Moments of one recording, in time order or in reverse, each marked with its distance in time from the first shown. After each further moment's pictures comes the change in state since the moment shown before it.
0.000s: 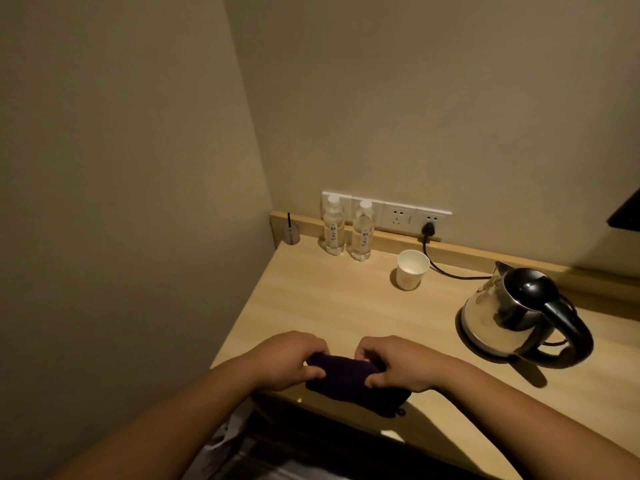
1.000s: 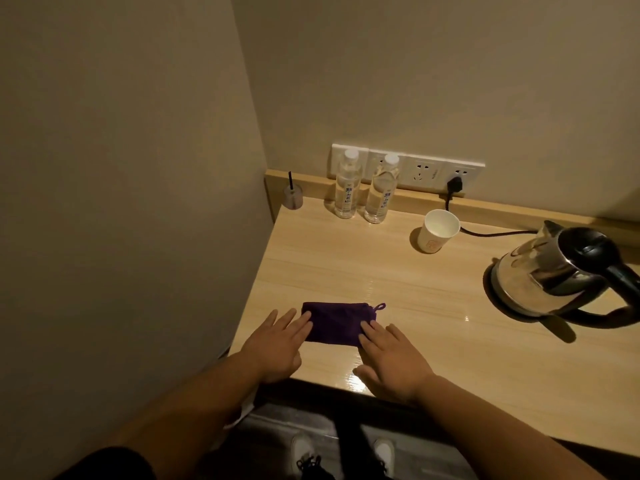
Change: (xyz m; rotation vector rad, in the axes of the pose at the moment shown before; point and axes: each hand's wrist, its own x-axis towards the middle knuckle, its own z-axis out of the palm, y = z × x) left_hand 0.028 -0.171 0.080 0.459 -0.143 -0.025; right_hand 0.100 0.021 0.126 -0.448 0.265 0.169
